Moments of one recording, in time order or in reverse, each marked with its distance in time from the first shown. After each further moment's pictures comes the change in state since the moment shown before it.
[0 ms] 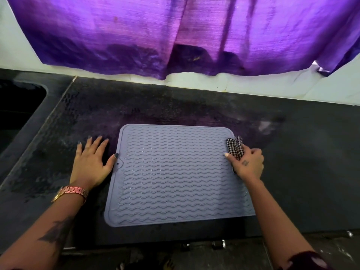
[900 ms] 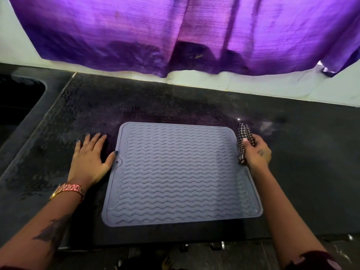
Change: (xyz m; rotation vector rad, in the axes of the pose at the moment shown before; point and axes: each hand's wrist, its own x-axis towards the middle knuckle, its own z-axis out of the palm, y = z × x) left_hand 0.002 0.001 -0.001 -0.050 0.022 -0.023; right_hand 0.028 -0.008 -0.017 0.432 0.129 0.098
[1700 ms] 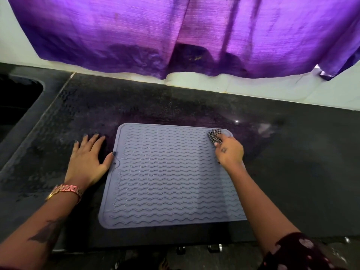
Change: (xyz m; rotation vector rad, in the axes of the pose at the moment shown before) left_hand 0.000 0.003 -0.003 -0.014 -0.011 -0.007; right_hand -0.018 -0.037 0.045 -0.536 -0.142 -0.347
